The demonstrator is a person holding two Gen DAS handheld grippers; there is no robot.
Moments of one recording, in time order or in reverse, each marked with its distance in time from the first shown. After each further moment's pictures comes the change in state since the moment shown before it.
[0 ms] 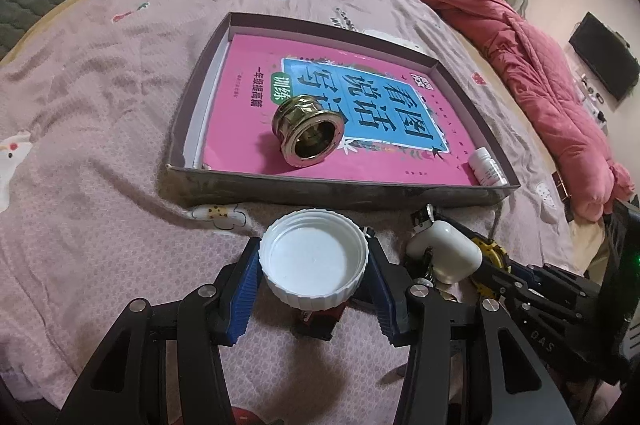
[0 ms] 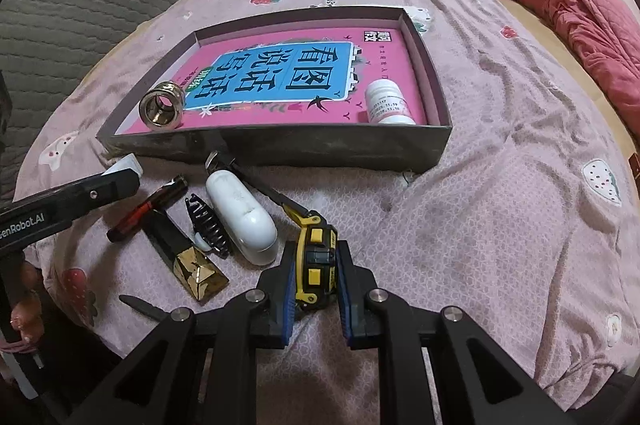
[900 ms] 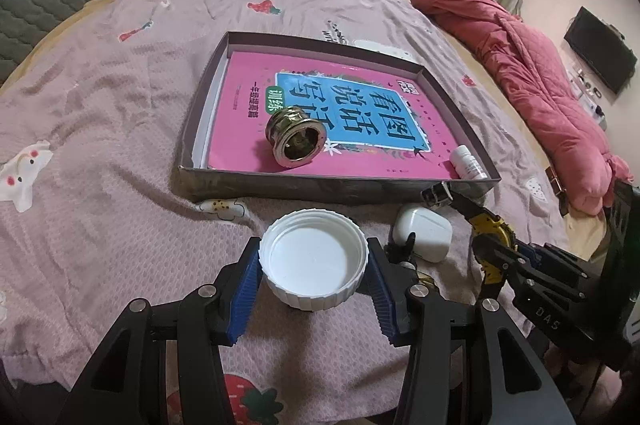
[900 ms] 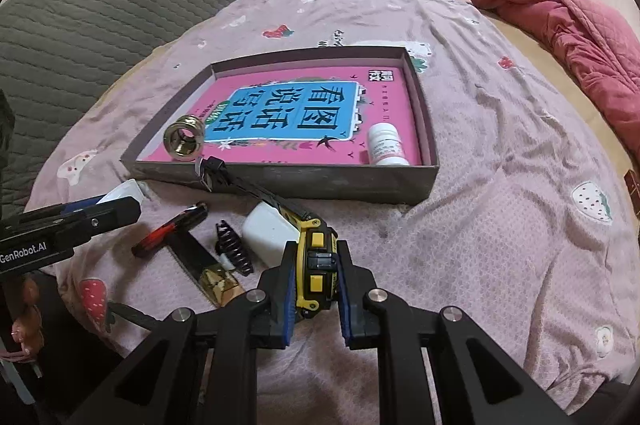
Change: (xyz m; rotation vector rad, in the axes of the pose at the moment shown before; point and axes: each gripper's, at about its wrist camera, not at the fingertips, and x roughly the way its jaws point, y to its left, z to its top) left arm -0.030 -0.012 -0.008 0.032 -0.032 0.017; right arm -0.027 -0.001 0.002 -0.014 -0.113 0.034
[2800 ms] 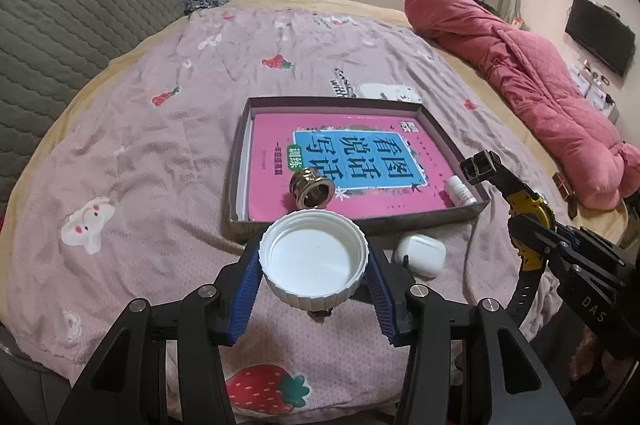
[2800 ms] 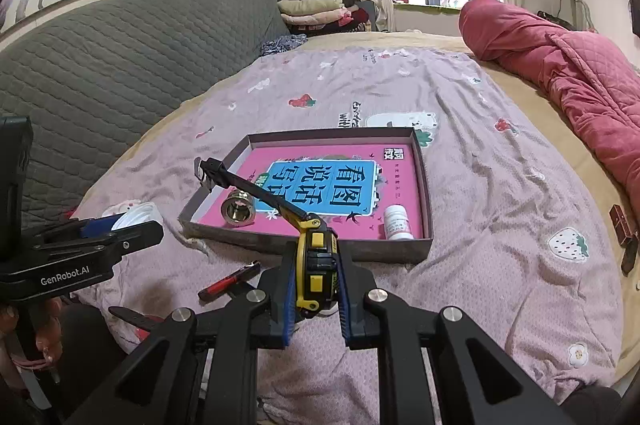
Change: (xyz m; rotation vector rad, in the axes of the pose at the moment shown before) left arm -0.068 -0.017 0.013 0.085 -0.123 0.117; right arm -0.073 0.020 0.020 -0.010 -0.200 0.042
